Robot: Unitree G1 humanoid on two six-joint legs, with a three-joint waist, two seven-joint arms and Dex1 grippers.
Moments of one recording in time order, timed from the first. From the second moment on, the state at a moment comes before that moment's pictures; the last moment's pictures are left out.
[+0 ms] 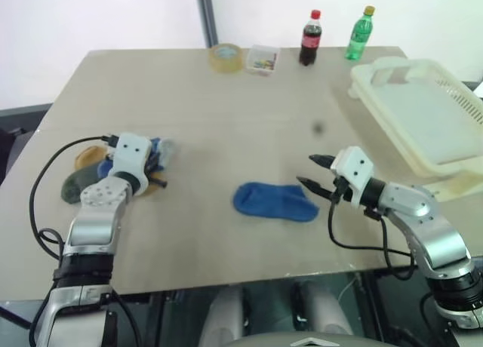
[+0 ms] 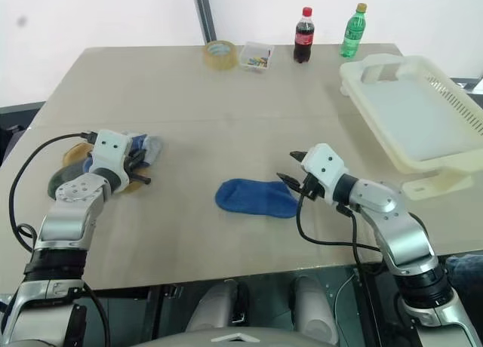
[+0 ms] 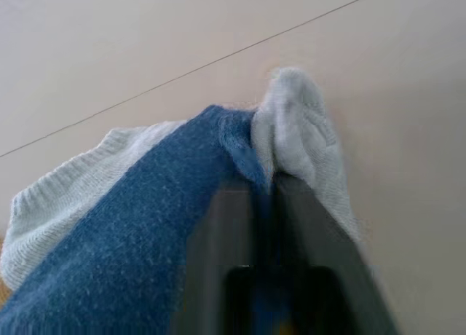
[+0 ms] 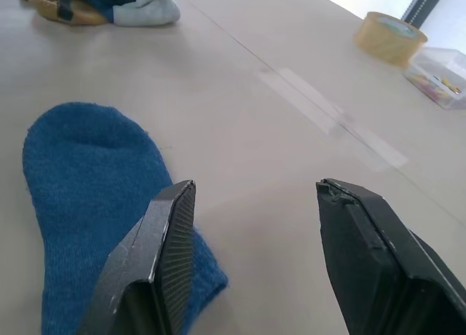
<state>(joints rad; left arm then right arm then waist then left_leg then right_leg) -0.30 0.64 0.16 0.08 -0.15 0.44 -0.37 -0.27 -0.53 0.15 -0.40 0.20 0.39 0.70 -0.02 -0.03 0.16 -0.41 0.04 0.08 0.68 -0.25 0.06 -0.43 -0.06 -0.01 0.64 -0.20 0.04</state>
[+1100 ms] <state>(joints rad) -0.34 0.53 0.17 -0.02 -0.15 0.57 -0.28 -0.31 -0.52 0.14 -0.39 0.32 0.26 0.82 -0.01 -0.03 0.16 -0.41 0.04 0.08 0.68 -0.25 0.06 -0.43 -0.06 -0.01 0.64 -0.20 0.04</state>
